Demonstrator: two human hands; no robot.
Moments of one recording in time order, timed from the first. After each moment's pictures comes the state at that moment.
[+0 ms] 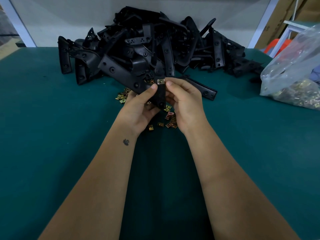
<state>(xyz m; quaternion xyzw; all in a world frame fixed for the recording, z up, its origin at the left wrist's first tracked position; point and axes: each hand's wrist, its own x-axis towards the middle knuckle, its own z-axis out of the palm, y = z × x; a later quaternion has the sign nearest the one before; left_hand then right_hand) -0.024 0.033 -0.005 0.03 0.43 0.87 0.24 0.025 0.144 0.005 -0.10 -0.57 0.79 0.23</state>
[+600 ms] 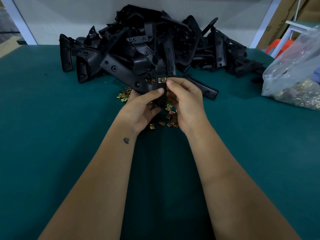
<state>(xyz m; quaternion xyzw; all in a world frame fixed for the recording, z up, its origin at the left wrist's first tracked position) -0.024 0.032 -0.006 0.07 0.45 0.86 0.24 0.026 0.142 0.007 -0.10 -0.59 0.77 0.23</state>
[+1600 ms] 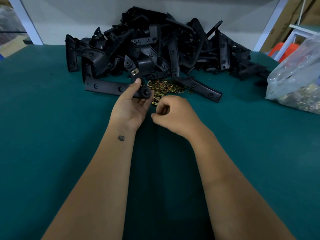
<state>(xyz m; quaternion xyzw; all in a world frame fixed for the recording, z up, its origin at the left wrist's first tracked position) -0.043 0.020 -0.008 -0.06 0.30 0.94 0.18 0.030 0.135 -0.002 -0.04 -0.93 0.36 0.11</state>
